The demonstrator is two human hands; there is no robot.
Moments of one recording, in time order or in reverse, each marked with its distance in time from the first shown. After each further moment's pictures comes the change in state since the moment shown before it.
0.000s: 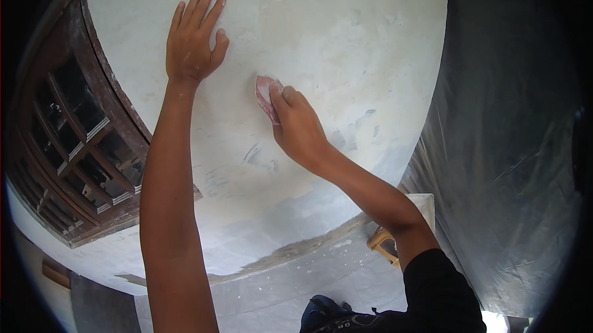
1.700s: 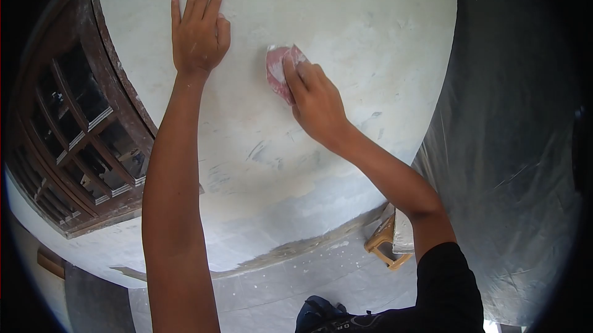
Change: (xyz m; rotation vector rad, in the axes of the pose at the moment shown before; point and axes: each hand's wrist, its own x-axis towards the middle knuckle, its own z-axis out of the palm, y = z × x) left_hand -0.003 -0.002 0.008 0.025 0.098 -0.139; right_hand 0.029 0.022 -0.017 -0.238 0.192 -0.310
